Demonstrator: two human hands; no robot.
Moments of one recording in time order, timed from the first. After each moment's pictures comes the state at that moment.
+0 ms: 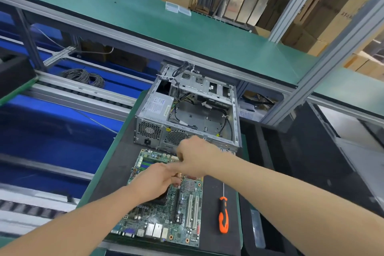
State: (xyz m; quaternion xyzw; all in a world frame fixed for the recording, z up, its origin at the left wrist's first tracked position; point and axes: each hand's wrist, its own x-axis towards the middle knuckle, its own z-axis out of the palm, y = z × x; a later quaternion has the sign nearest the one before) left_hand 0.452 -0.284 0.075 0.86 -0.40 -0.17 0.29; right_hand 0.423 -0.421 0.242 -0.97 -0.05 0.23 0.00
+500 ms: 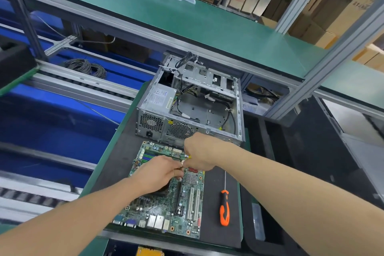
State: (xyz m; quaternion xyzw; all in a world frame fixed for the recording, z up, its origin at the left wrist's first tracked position) left_hand 0.457 -0.285 0.067 0.84 -0.41 -0.15 0.31; right_hand 0.433 -0.426 0.242 -0.93 -0.12 0.32 -0.14
